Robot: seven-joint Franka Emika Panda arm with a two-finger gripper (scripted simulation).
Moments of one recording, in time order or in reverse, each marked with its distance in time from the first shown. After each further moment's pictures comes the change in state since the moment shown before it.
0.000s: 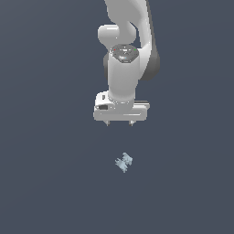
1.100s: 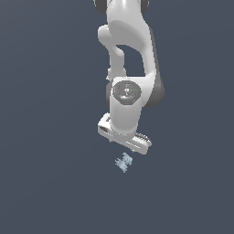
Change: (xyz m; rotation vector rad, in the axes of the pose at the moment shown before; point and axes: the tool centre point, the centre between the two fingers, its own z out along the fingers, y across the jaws) arm 0.070 -0.011 0.058 0.017 -0.028 0.476
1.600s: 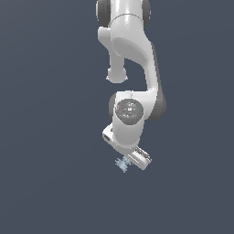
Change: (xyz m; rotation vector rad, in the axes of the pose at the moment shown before) arm 0.020 -0.020 0.034 -0.002 -0.011 0.225
